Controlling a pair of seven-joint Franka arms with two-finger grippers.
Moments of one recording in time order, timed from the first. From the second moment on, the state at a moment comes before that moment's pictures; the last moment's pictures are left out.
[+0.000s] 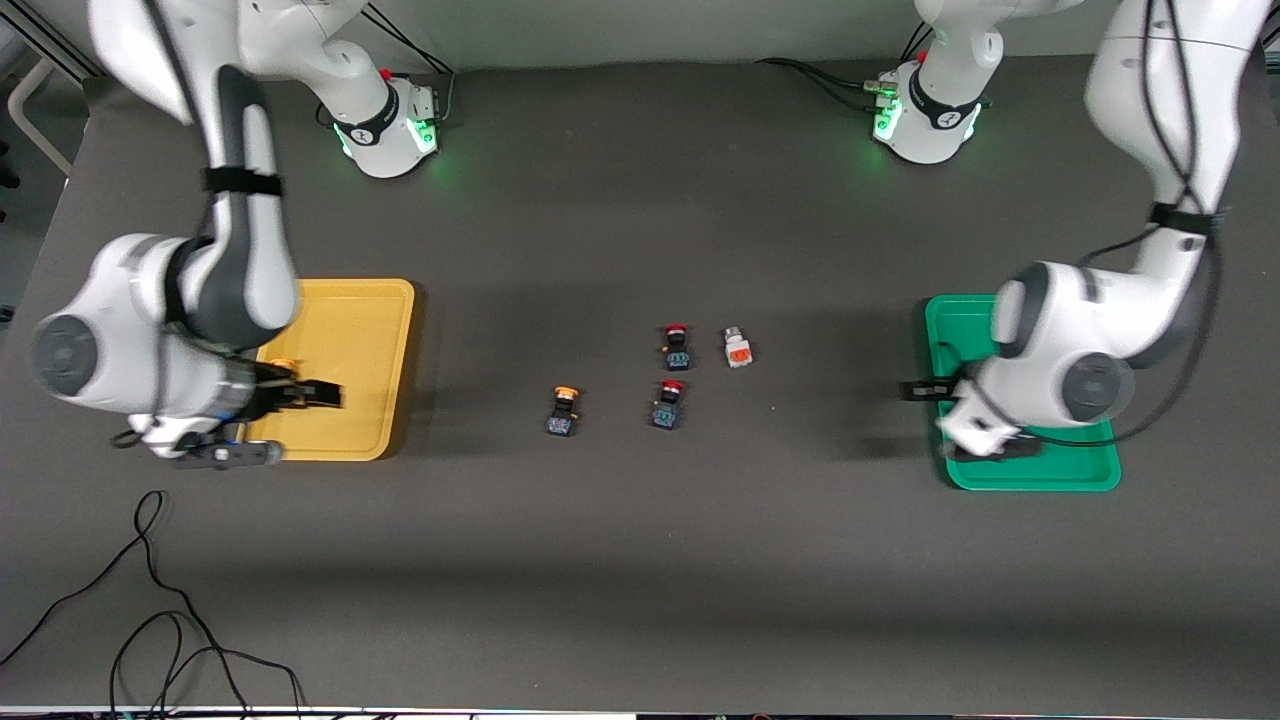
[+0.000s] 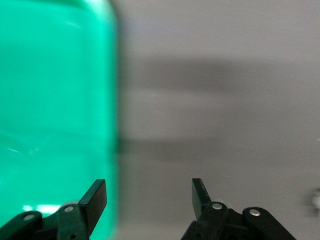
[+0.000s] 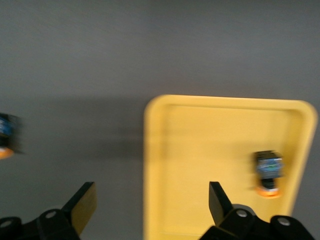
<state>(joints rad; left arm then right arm) 0.11 0.45 -0.35 -1.88 0.03 2.04 -0.38 0.87 0.45 -0.86 -1.76 0.39 1.90 -0.09</state>
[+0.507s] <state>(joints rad) -0.10 0.51 -0.46 -1.89 0.02 2.20 -0.83 0.97 0.61 -0.62 -1.56 0.48 1.94 0.42</state>
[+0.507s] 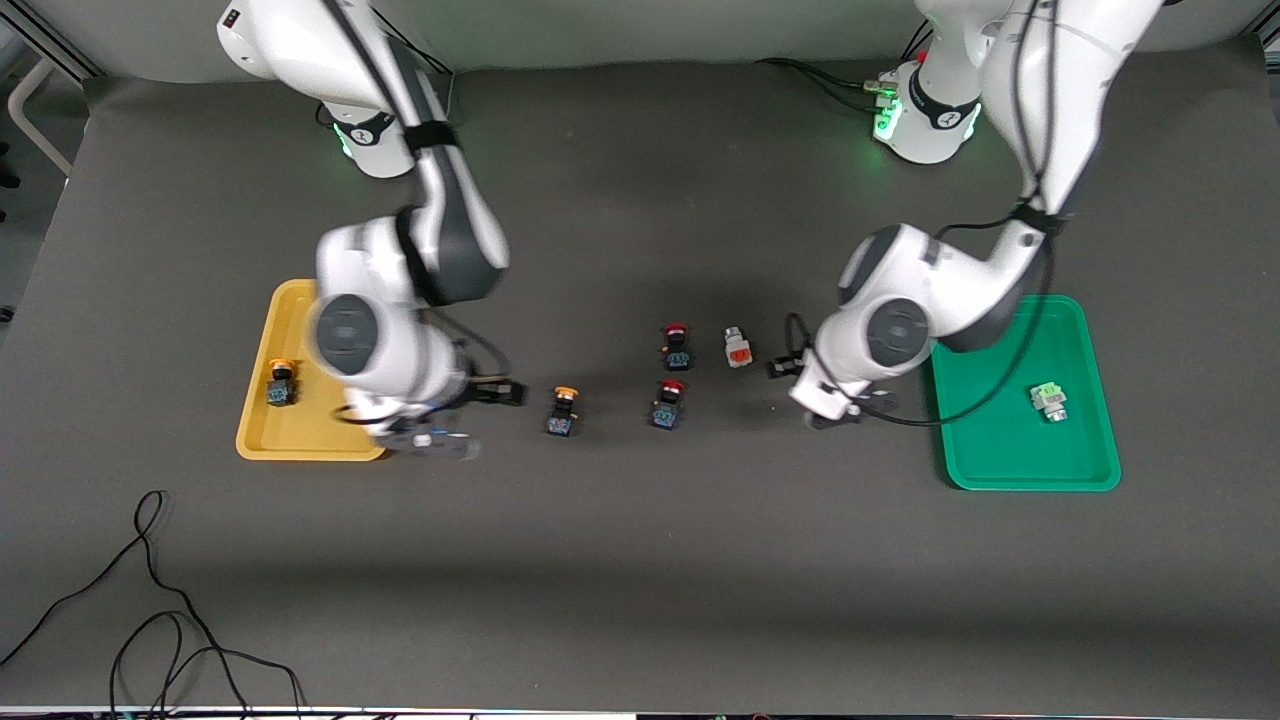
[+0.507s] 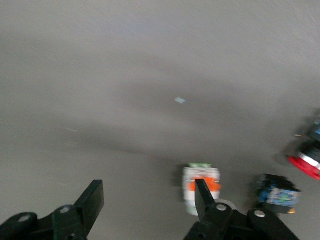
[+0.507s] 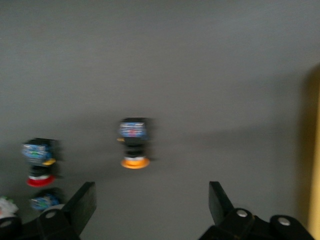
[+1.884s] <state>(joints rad) -0.24 0.62 -0.41 -1.93 0.15 2.34 -1.03 0.95 0.89 -0.50 -1.53 0.50 2.25 0.46</state>
